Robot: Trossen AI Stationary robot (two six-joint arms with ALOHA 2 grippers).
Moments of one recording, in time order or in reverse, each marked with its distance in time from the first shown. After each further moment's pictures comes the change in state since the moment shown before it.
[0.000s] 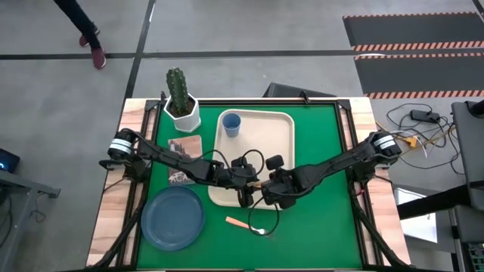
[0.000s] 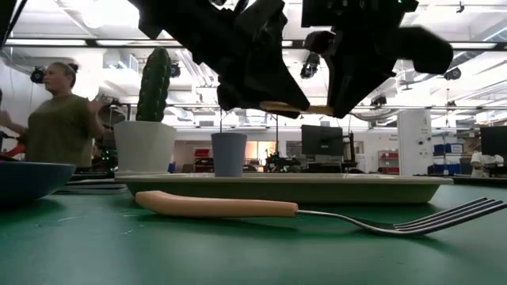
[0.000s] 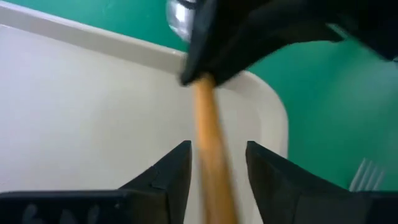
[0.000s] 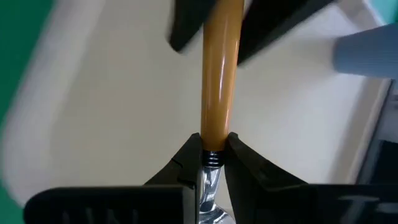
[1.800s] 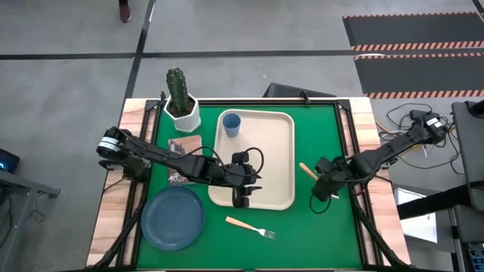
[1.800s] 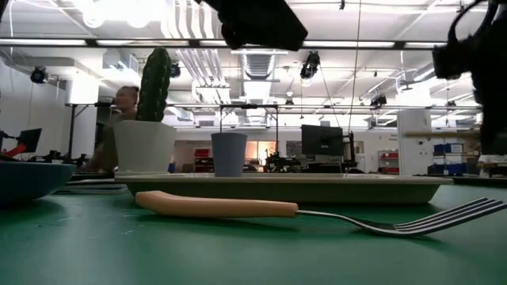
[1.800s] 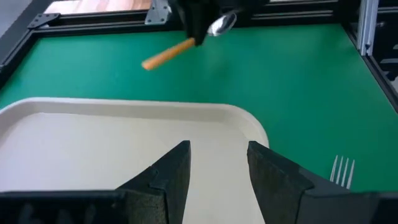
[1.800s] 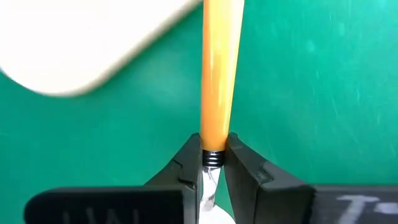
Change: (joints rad) left arm -0.034 -0.109 0.158 -0.228 -0.048 0.235; right arm 0.124 -0.750 -0.688 -0.047 -0.231 1.258
